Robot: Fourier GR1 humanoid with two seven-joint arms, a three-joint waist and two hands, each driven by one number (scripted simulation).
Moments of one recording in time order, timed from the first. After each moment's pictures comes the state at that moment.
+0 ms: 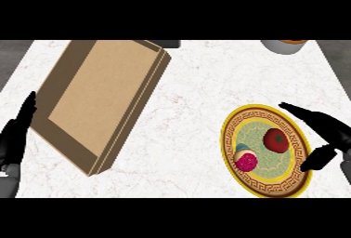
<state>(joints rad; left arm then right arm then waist) -0.10 0.49 0.03 -1.31 -0.07 0.21 0.05 -0.26 -0.65 0.20 -1.19 0.50 0.34 -0.13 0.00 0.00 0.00</state>
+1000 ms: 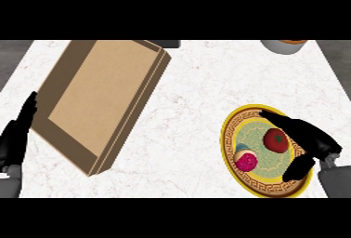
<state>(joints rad) -0.08 0.41 0.11 -1.35 -0.16 0.15 0.07 -0.18 -0.49 0.15 -1.40 0.63 0.48 -0.01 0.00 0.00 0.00</state>
